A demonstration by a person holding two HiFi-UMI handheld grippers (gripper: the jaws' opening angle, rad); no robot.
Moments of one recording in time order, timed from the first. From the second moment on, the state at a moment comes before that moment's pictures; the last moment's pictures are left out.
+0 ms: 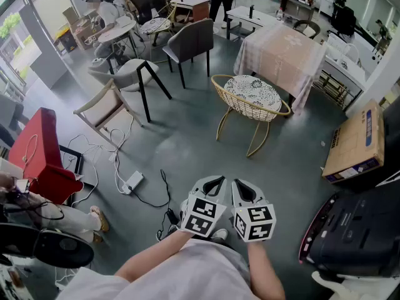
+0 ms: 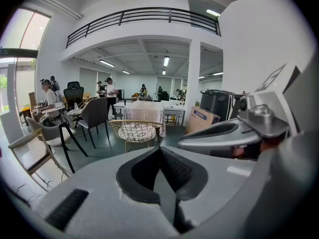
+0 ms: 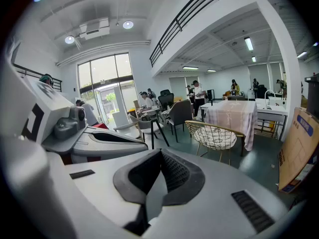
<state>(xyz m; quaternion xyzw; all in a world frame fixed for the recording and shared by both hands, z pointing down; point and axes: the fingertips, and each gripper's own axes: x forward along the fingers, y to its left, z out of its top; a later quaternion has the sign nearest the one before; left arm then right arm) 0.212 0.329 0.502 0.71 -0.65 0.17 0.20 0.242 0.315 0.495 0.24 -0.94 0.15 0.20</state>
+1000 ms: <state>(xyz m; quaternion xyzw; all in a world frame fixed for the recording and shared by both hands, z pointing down) 0.171 0.277 0.521 0.70 -0.66 0.17 0.21 0.204 0.264 0.515 0.23 -0.94 0.15 0.21</state>
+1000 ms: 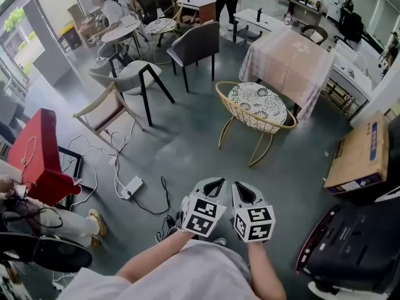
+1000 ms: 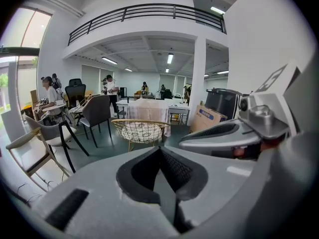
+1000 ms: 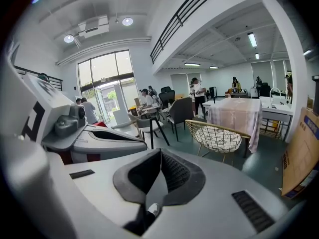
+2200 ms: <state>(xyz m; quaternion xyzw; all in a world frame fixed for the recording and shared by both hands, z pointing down) 0.006 0.178 0.508 0.79 -0.55 0.17 0.19 0.060 0.176 0.502 0.36 -0.89 0.14 0.25</state>
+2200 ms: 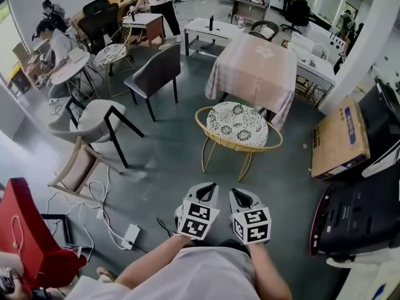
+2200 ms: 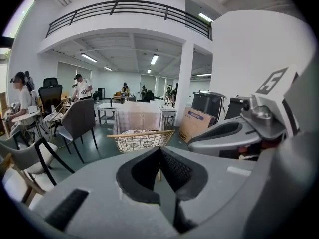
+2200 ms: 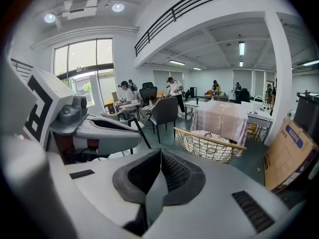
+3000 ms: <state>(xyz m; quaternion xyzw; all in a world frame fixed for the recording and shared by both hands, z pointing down) 0.003 0.103 0.533 0.81 -0.51 0.25 0.13 0.086 0.103 0.520 0.39 -0.88 0.12 0.25</state>
